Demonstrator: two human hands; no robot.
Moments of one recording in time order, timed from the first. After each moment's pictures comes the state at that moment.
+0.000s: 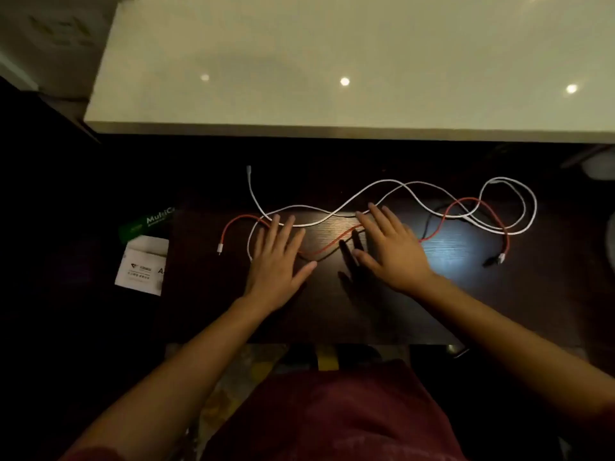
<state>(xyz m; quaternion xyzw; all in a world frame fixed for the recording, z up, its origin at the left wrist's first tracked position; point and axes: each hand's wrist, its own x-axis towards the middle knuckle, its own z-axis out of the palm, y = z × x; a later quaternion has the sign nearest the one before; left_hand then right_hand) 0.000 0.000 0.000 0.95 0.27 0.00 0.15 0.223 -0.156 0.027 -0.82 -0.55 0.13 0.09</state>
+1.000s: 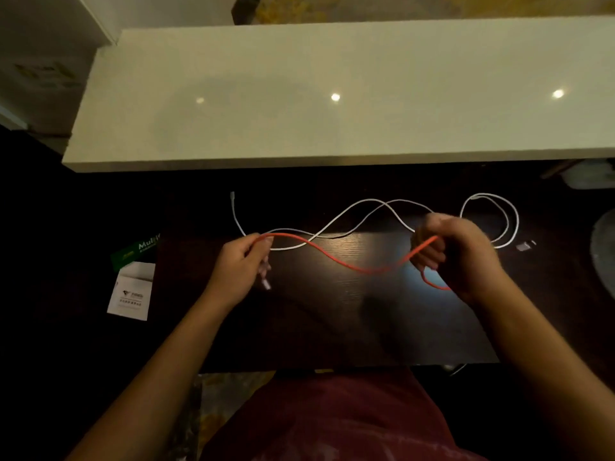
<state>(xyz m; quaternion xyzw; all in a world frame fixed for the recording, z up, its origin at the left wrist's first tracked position) 0.036 0.025 0.093 0.69 0.40 0.14 0.58 0.280 -0.190 0.147 -0.54 -0.19 0.49 0.66</state>
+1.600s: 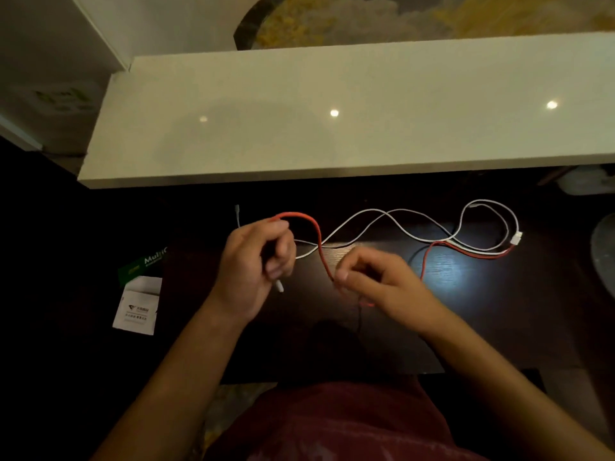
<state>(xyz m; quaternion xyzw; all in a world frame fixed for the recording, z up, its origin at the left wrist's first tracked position) 0.058 0.000 0.185 0.50 0.23 0.20 0.81 0.201 -0.160 0.154 -0.63 -0.38 0.45 0.51</state>
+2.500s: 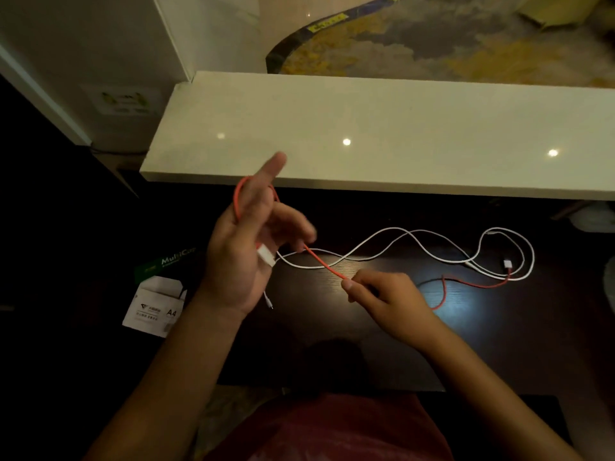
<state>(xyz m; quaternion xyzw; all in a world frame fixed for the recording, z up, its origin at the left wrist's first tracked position) 0.000 0.027 0.228 0.51 0.14 0.35 0.78 0.155 -0.138 0.142 -0.77 -0.49 0.27 0.31</state>
